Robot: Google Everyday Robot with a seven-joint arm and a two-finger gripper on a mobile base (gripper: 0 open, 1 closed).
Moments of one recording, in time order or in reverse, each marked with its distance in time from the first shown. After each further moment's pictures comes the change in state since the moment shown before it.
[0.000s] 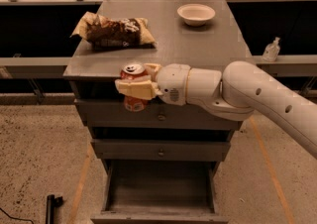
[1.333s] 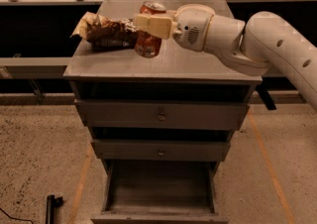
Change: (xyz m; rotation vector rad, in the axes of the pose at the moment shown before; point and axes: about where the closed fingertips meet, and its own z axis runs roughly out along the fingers) arm -0.119 -0.081 -0.030 0.085 -0.154 0.110
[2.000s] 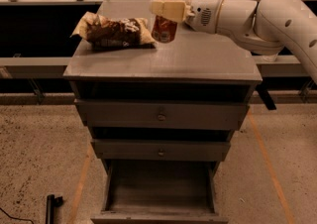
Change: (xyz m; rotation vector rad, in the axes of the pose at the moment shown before) arm -0.025 -0.057 -0.014 0.096 0.050 -0.020
